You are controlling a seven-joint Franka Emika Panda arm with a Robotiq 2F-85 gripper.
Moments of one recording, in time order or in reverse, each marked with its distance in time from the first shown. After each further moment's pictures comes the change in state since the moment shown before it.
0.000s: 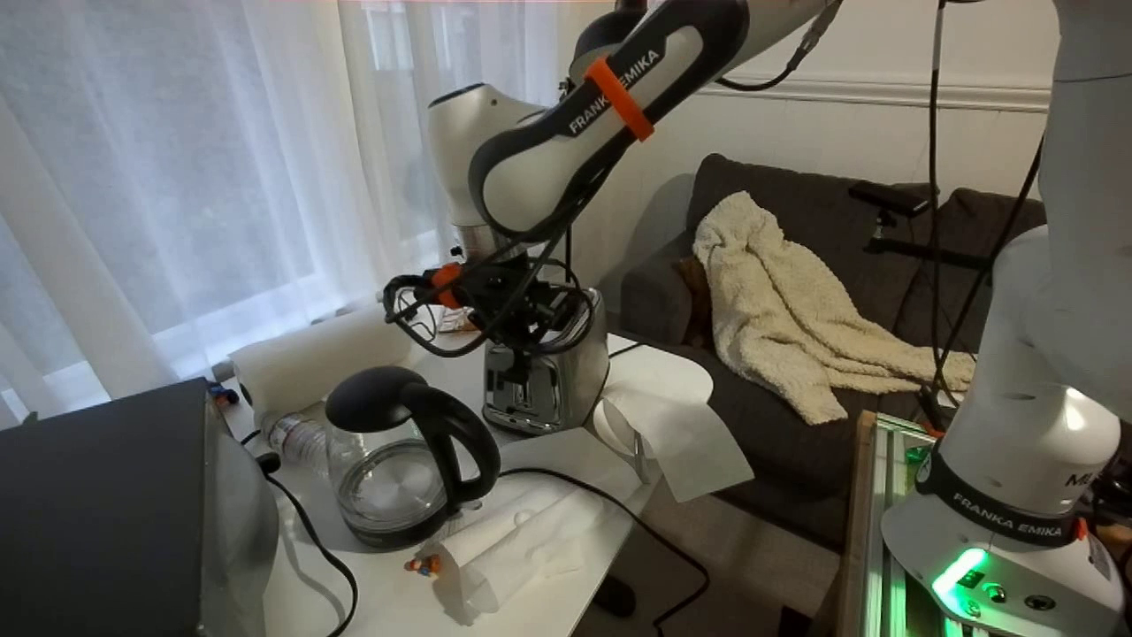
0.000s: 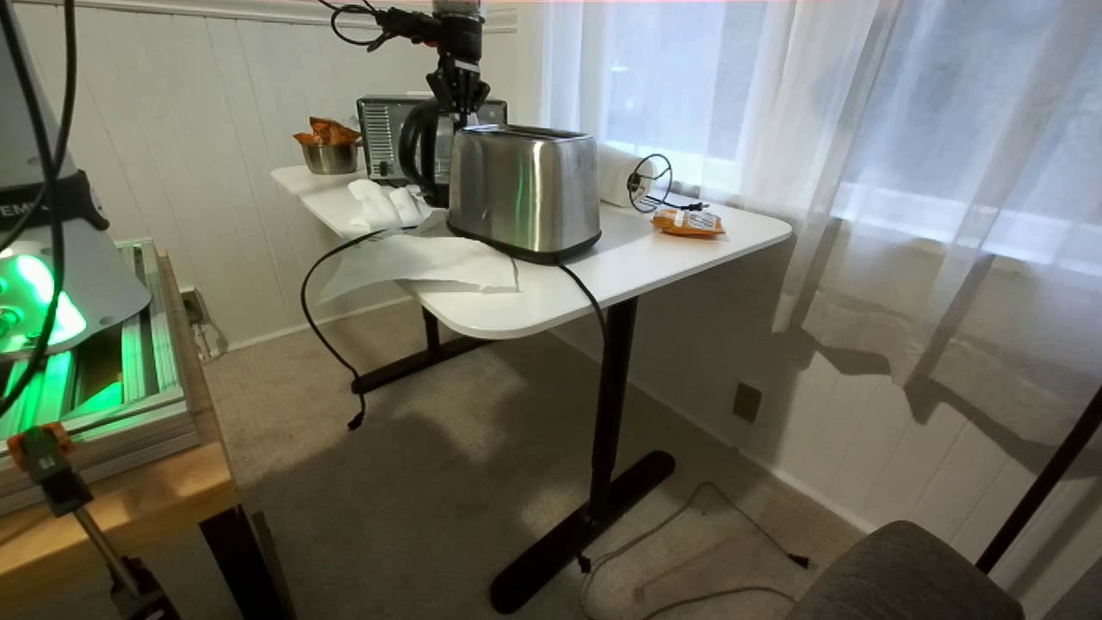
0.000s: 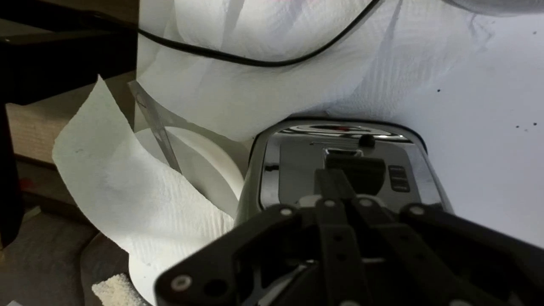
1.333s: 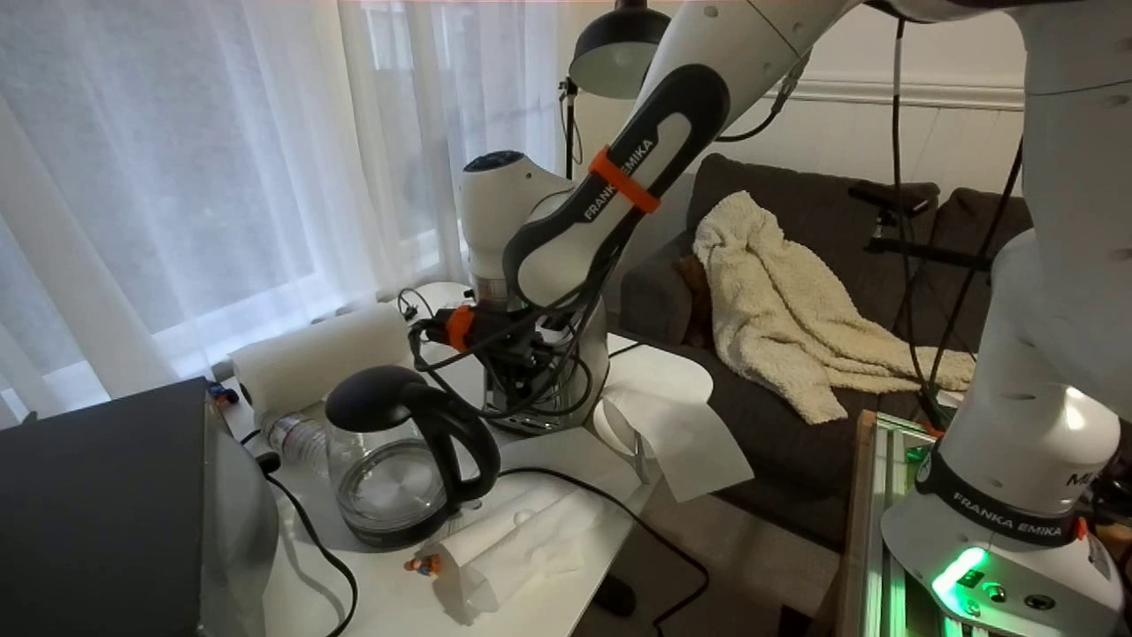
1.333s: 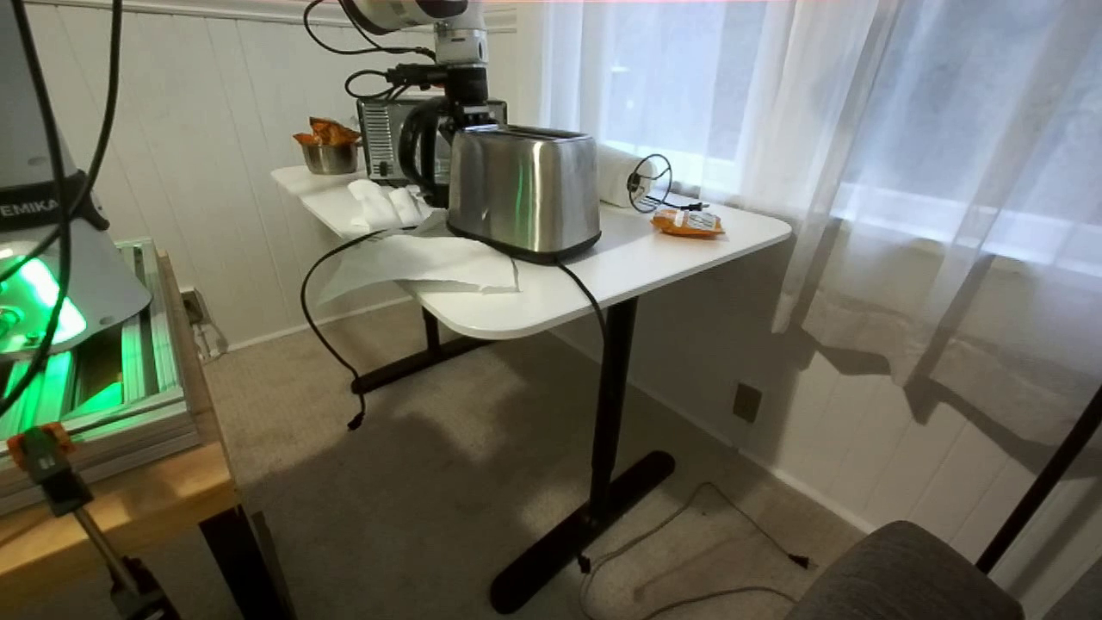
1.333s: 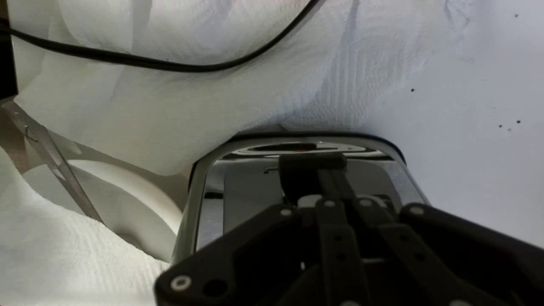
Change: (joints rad) arm 0.012 0.086 -0.043 -0.109 -0.044 0.348 0.058
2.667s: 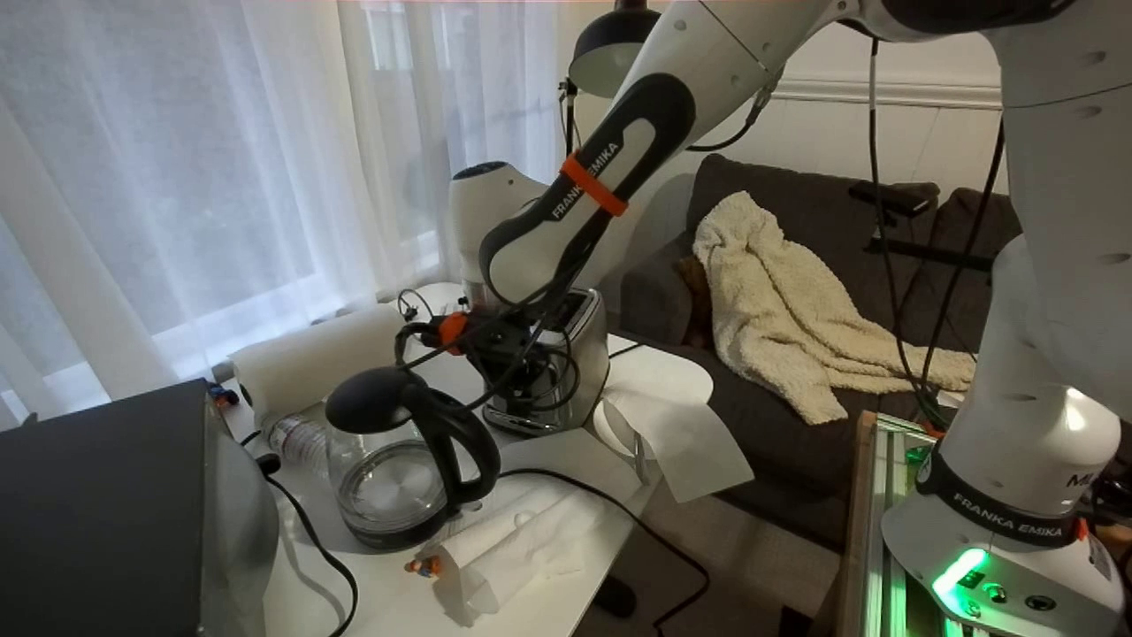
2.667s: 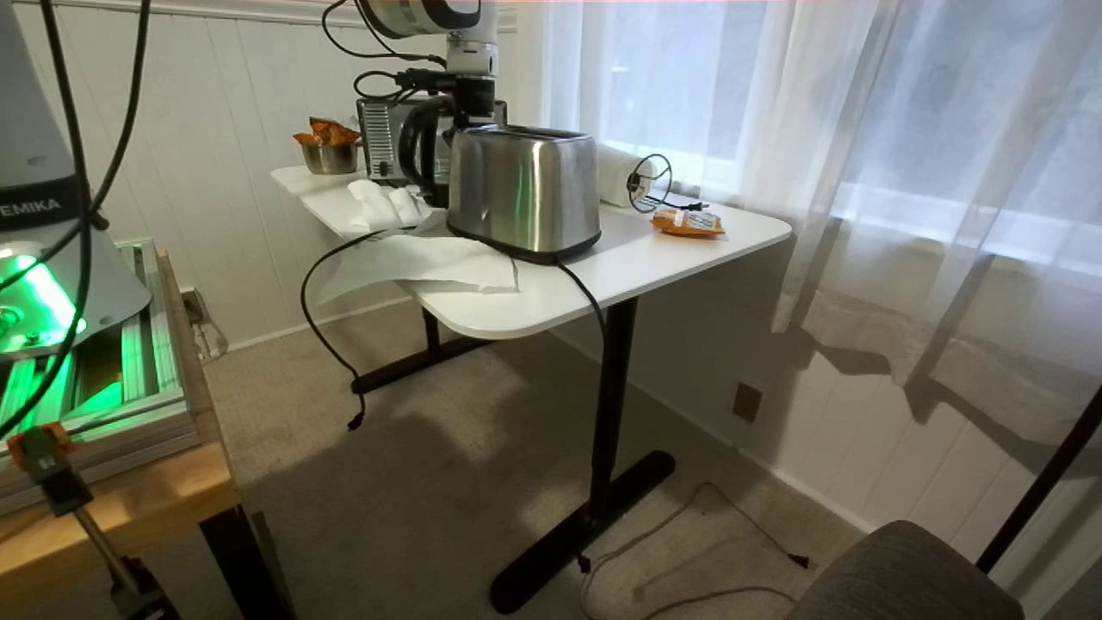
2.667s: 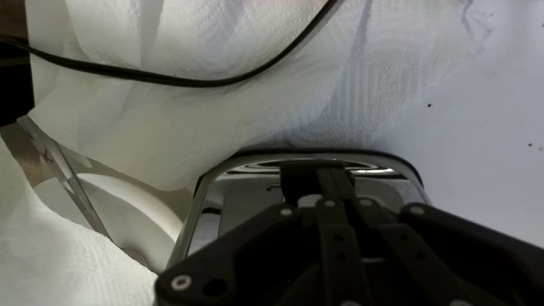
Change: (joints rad) arm -0.002 0.069 -0.006 0.084 0.111 -0.087 -0.084
